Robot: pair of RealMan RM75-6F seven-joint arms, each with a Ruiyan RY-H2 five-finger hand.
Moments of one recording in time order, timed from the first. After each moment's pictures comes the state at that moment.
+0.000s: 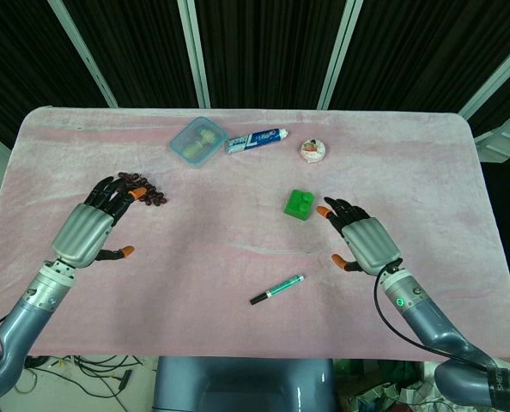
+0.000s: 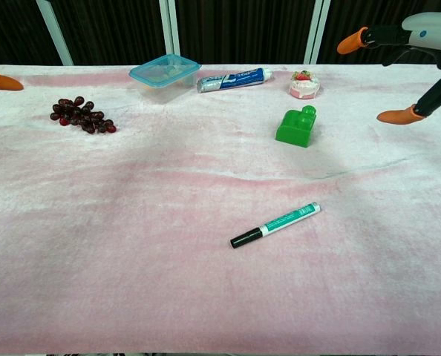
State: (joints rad) left arm -0.55 -1.16 -0.15 -1.66 1.53 1.19 0.02; right arm 0.66 -1.10 0.17 -1.85 -1.16 0.91 -0.21
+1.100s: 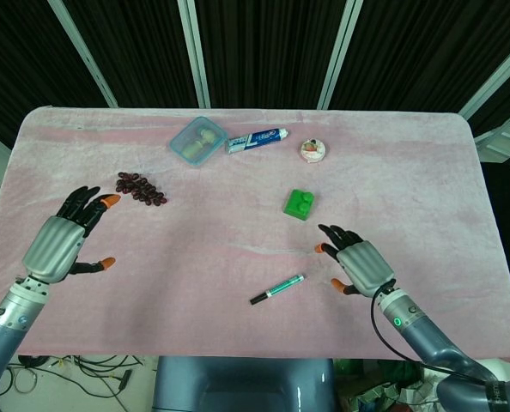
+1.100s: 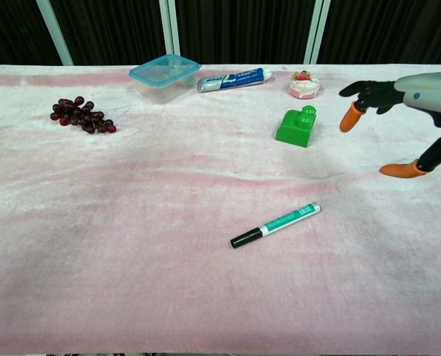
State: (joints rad) left arm -0.44 -1.05 -0.07 -1.76 1.56 1.31 -0.05; right arm 0.63 -1.17 0.07 -1.82 -1.26 0.90 -0.22
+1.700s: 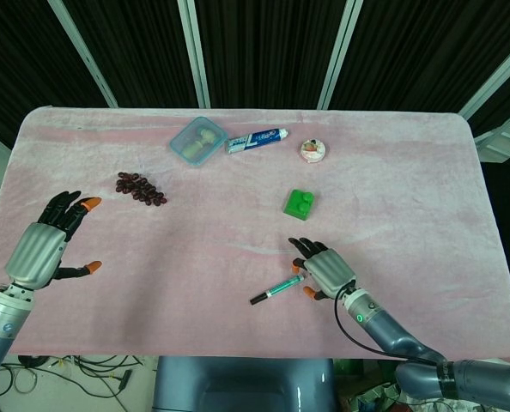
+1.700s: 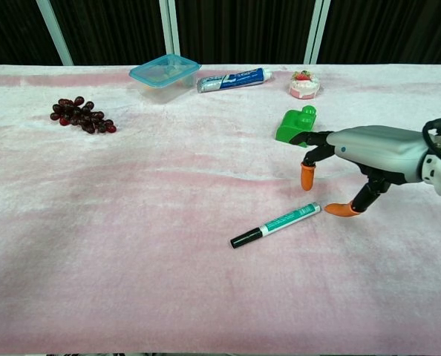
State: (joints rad) left arm -0.39 -1.06 -0.07 -1.72 1.55 1.35 -0.09; right arm 0.72 -1.41 0.07 -1.64 -1.16 0.81 -0.31
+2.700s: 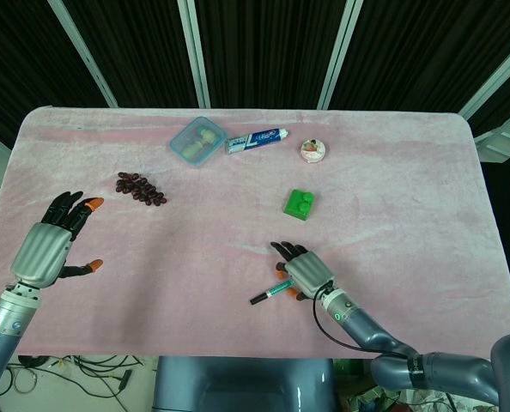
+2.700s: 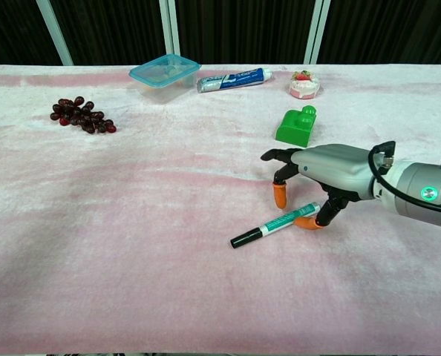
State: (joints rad) left arm -0.39 -1.10 -0.09 -1.69 1.53 1.34 -0.01; right arm 0.76 -1.56 0.07 -1.50 -1.14 0.79 -0.32
